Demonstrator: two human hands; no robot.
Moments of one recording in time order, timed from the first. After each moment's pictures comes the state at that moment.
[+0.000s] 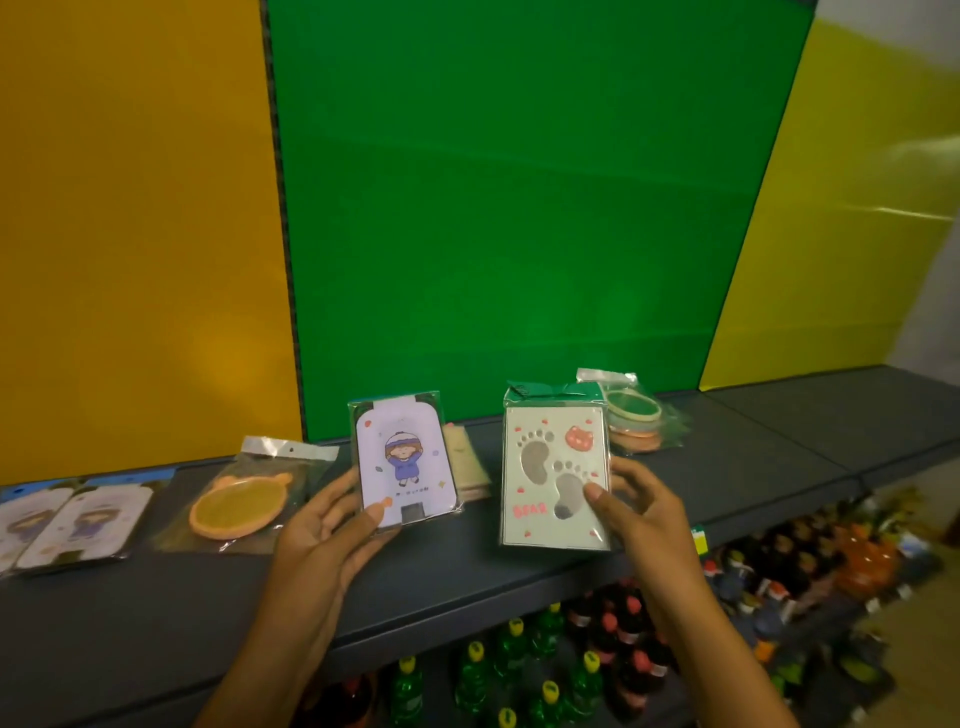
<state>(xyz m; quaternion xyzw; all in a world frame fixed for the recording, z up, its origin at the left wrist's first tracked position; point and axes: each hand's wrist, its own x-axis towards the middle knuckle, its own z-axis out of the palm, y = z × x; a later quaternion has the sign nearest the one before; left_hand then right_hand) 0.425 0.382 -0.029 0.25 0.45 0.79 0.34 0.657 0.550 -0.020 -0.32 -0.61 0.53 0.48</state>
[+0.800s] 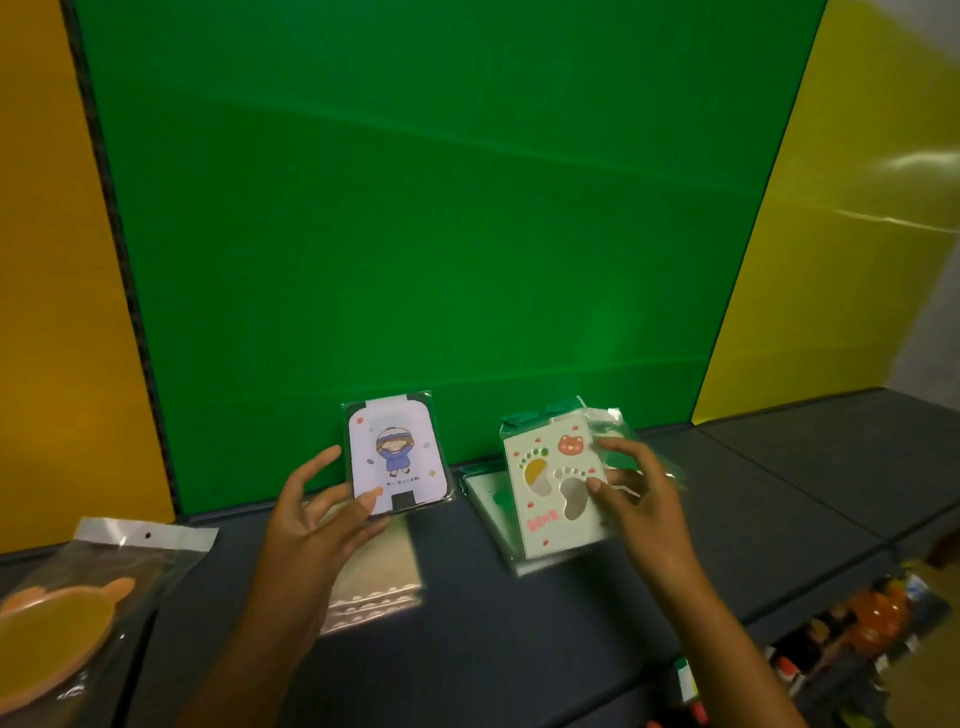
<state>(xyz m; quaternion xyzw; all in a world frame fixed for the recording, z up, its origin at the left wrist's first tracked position) 0.400 0.563 -0.022 0.26 0.44 0.80 0.31 0.643 0.735 -0.015 -0.35 -0.68 0.43 0.49</state>
